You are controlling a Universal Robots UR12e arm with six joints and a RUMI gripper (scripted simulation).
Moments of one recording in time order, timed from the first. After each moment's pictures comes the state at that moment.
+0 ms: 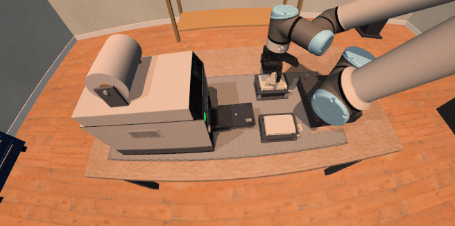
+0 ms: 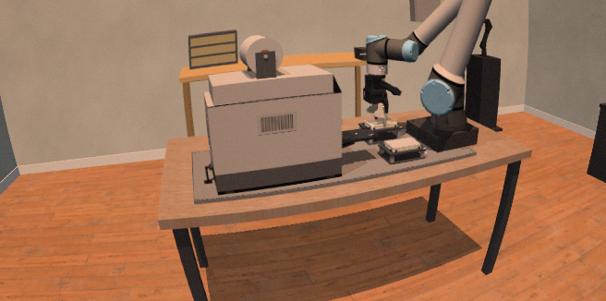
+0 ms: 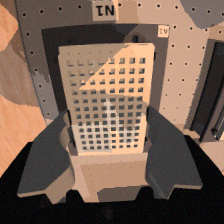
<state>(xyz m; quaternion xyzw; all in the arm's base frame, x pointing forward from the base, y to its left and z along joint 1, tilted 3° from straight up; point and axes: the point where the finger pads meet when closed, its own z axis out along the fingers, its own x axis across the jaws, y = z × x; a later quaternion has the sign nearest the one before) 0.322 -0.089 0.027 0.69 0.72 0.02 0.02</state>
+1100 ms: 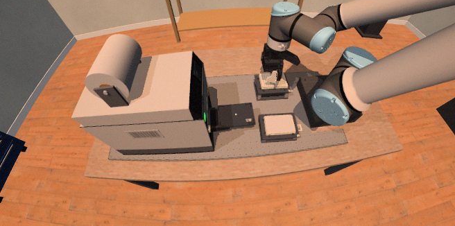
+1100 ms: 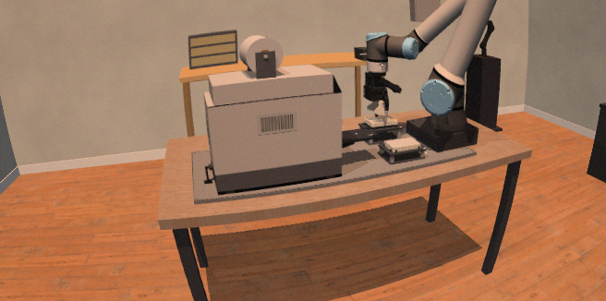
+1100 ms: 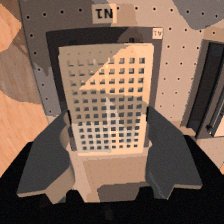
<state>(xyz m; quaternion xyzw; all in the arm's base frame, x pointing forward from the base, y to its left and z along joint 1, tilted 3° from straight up) 0.320 -0.088 0.039 0.69 0.72 0.02 0.01</state>
